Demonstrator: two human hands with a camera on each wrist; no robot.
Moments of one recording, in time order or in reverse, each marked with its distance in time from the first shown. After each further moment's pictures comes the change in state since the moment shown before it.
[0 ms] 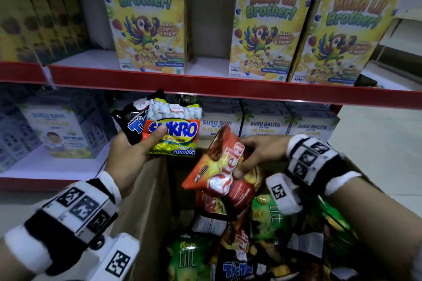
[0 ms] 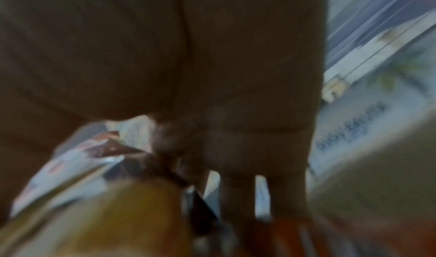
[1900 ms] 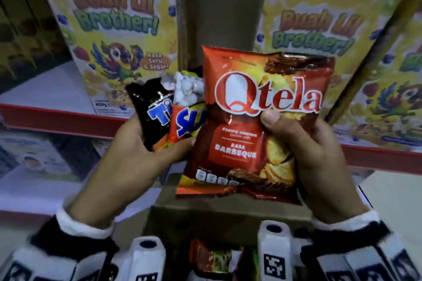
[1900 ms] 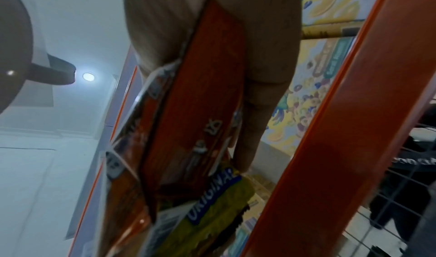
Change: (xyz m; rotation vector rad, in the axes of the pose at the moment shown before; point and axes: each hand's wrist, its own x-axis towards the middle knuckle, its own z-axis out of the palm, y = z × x) left_hand 0.087 0.078 0.068 0.158 -0.199 0.098; right_hand 0.007 -0.077 -0.052 0.702 0.712 -0.586
